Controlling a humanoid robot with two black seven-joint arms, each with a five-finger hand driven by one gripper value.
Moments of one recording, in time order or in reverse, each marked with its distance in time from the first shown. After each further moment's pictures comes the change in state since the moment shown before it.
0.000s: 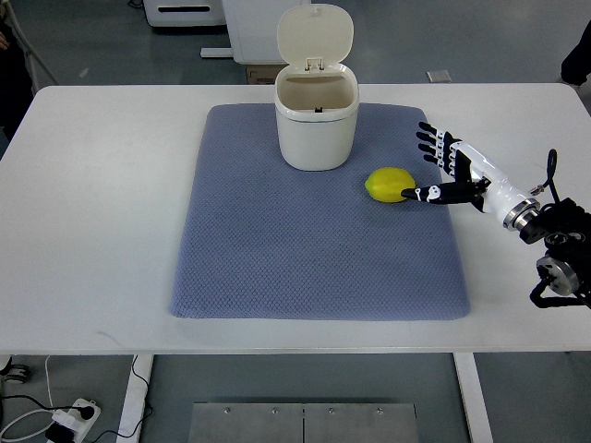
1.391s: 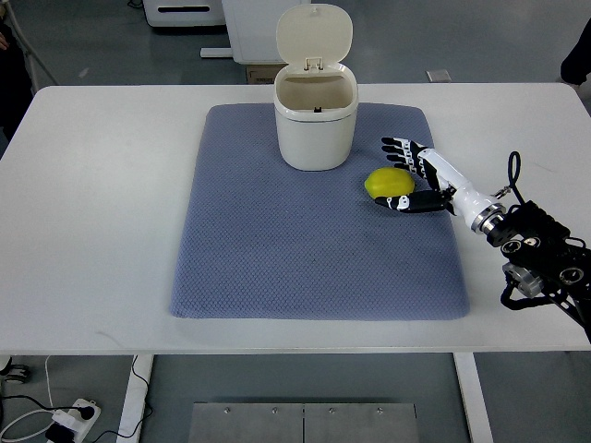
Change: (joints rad) left arm 0.000 0.000 0.000 0.000 0.000 0.000 0.000; right arm 0.062 0.136 -0.164 -0.161 -0.039 -0.087 0.103
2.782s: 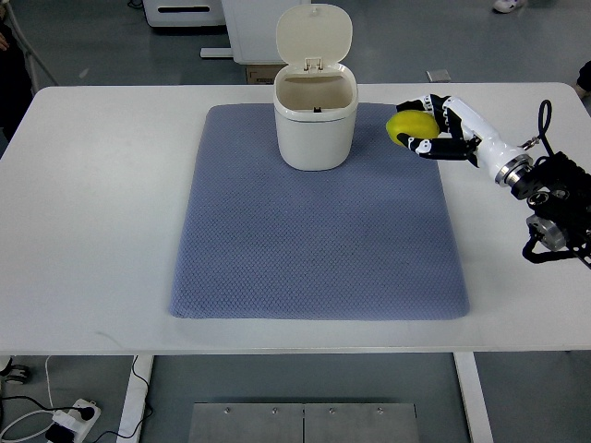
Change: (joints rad) left arm 0.000 0.000 0.000 0.000 0.000 0.000 0.000; right arm 0.148 -0.058 0.029 -0.036 0.019 0.061 -0.030
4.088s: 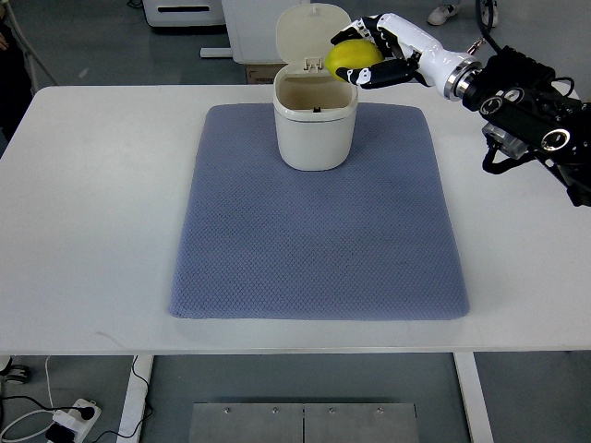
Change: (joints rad) left arm 0.000 0.000 0.000 0.000 0.000 0.000 0.000; right arm 0.348 0.173 -0.228 -0.118 0.086 0.060 -0.148
